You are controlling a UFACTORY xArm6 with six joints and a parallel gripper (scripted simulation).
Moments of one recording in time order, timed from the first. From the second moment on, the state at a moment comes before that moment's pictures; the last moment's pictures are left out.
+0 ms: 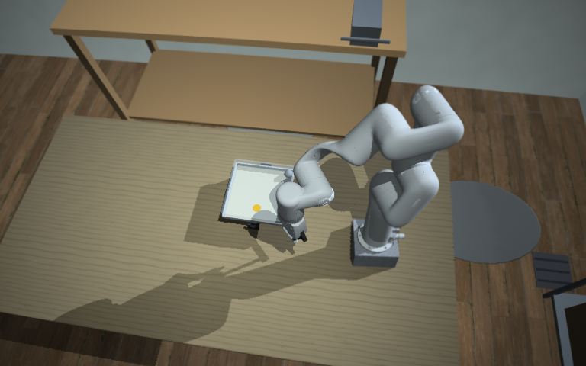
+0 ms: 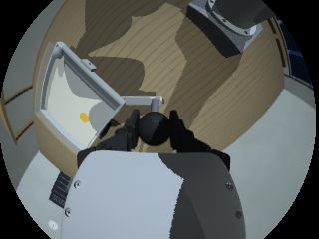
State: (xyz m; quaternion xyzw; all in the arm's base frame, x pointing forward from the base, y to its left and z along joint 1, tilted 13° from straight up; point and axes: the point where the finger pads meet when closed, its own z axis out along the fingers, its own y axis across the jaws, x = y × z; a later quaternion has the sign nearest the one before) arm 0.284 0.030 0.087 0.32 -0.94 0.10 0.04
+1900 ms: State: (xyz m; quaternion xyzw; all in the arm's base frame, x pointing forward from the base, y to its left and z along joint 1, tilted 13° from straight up) arm 0.284 0.031 0.086 0.32 -0.94 0.10 0.04
